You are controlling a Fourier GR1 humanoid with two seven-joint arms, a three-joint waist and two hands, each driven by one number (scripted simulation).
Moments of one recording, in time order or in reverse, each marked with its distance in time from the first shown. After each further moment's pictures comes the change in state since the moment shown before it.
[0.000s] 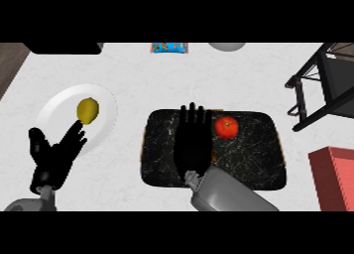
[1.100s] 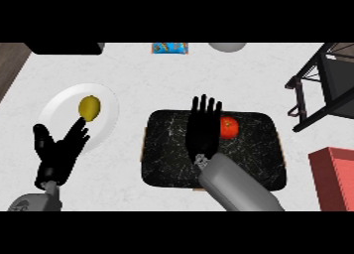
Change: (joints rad) left arm -0.032 -0.053 0.053 0.030 -0.055 -0.034 0.008; right arm -0.030 0.015 -0.099 0.256 0.125 -0.167 -0.110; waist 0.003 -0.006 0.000
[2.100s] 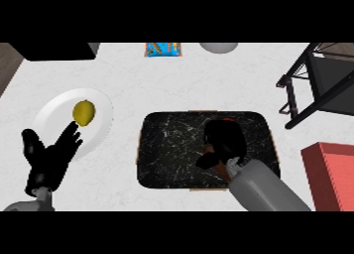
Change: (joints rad) left arm 0.050 0.003 0.036 -0.055 -0.009 -0.002 0.026; right arm 0.160 -0.155 -0.074 -0.163 -0.314 -0.025 -0.324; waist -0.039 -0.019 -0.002
